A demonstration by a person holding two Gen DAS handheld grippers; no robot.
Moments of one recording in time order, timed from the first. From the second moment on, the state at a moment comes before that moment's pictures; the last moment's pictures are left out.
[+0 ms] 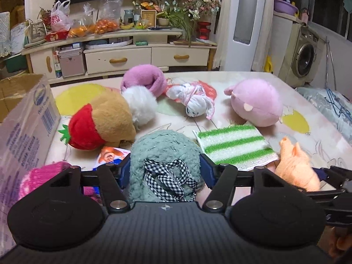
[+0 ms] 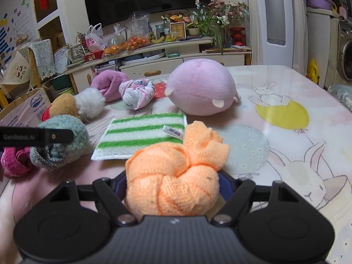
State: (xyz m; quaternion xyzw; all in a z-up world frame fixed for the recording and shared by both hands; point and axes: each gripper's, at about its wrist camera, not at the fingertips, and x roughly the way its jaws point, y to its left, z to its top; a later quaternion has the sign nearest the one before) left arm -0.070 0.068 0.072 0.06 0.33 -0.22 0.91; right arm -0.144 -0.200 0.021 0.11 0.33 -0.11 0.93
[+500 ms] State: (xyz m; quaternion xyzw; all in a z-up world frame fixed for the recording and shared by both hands) left arm -0.084 0.095 0.110 0.02 0.30 -0.23 0.92; right arm -0.146 -0.164 0.036 0.07 0.31 -0.09 0.94
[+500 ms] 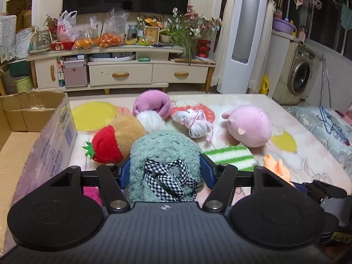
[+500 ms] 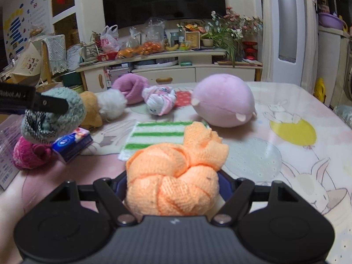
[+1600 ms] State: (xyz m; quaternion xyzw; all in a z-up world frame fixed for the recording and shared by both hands) left arm -0.062 0.234 0.145 -0.08 0.25 -0.08 0.96; right arm -0.090 0.016 0.131 -0.07 0.19 0.10 0.97
